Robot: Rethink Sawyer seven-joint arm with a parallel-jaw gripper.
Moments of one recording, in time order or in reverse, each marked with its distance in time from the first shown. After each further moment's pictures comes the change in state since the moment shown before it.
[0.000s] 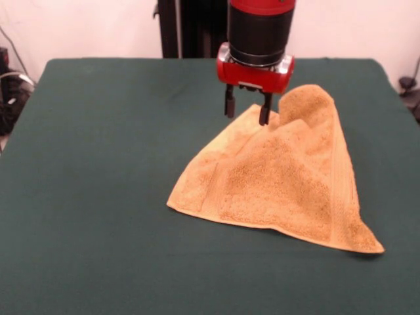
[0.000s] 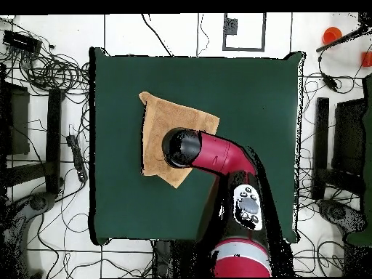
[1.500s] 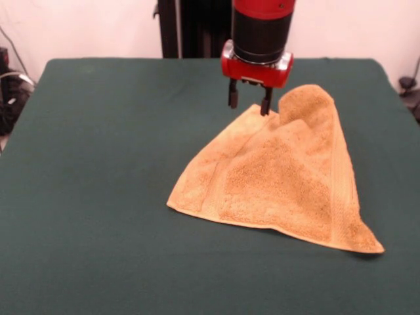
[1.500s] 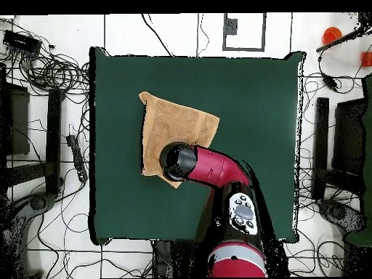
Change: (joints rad) arm 0.006 0.000 0.000 0.093 -0.001 -0.035 0.000
